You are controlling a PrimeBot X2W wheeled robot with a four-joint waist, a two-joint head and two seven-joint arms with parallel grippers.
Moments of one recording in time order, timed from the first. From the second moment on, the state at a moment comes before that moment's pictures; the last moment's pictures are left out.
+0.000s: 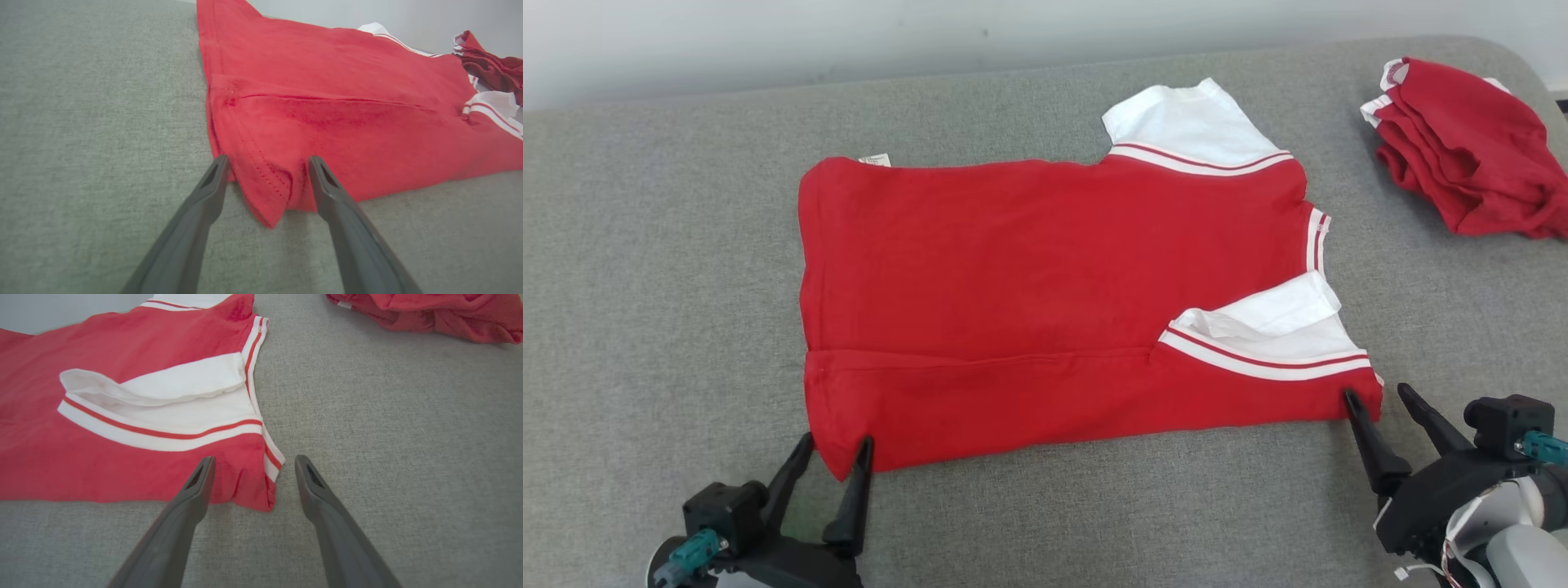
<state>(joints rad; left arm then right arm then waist) -0.20 0.26 -0.32 0.37 -0.49 -0.06 -0.26 -0.25 -0.41 0.24 0.41 0.56 0.13 -0.02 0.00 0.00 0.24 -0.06</state>
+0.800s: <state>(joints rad) -0.16 0.27 -0.29 0.36 -0.53 -0.09 -0.25 -0.26 -0.38 0.28 0.55 0.65 0.13 -0.14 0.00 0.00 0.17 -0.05</state>
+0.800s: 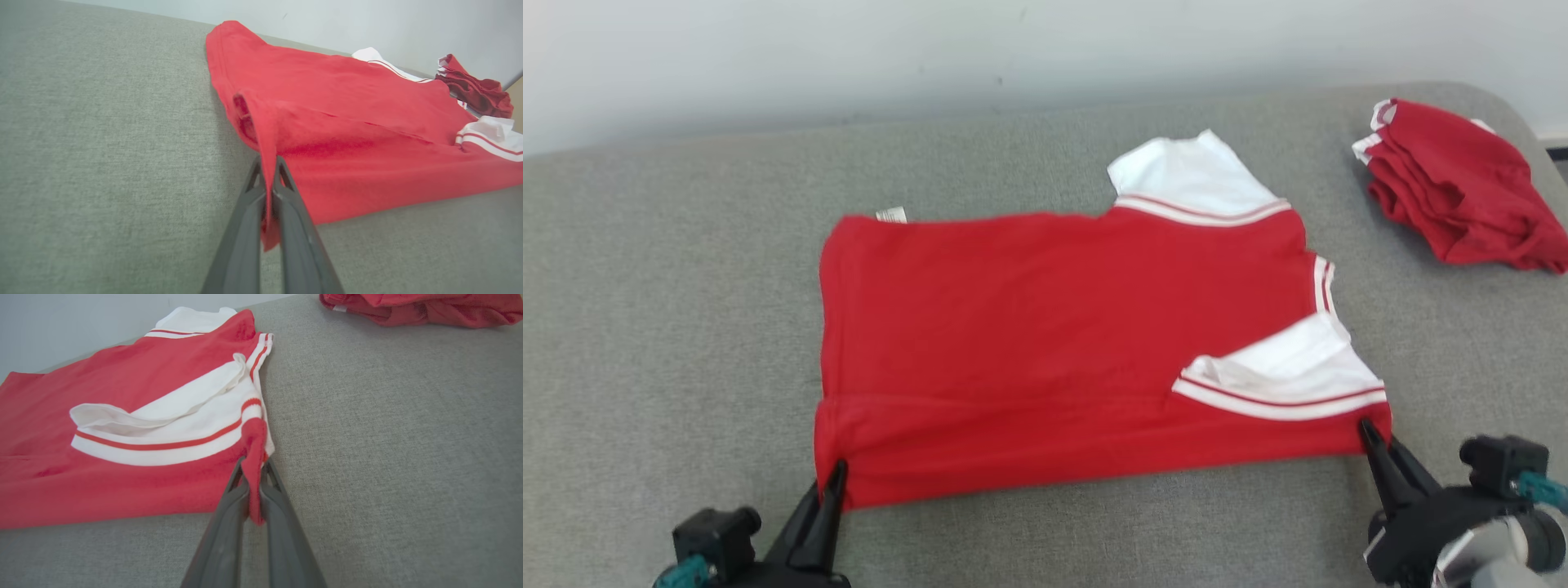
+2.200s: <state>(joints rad) -0.03 0.19 -0.07 0.08 -0.30 0.04 -0.26 -0.05 -0.16 0.07 0.11 0.31 0.13 -0.22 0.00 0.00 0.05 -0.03</state>
